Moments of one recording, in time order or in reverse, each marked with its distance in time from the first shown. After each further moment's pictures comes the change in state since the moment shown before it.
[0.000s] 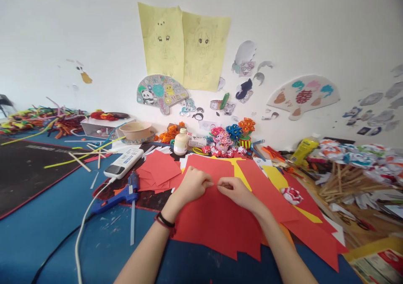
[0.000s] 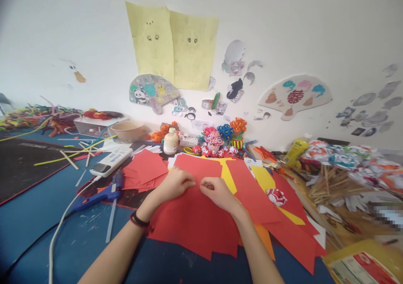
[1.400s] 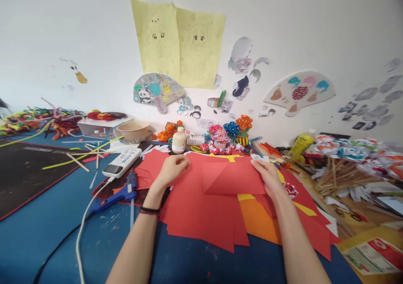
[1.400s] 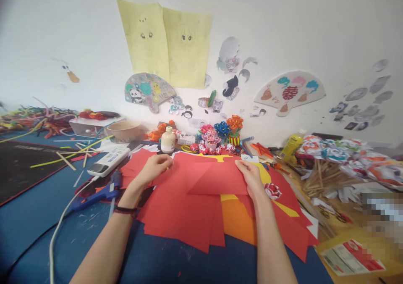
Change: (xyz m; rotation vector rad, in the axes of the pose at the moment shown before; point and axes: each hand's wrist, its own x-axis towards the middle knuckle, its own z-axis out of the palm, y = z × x) left_hand -0.009 -0.042 -0.035 -0.401 0.207 -0.297; right_hand -0.012 0.068 -0.078 0.536 0.758 0.248
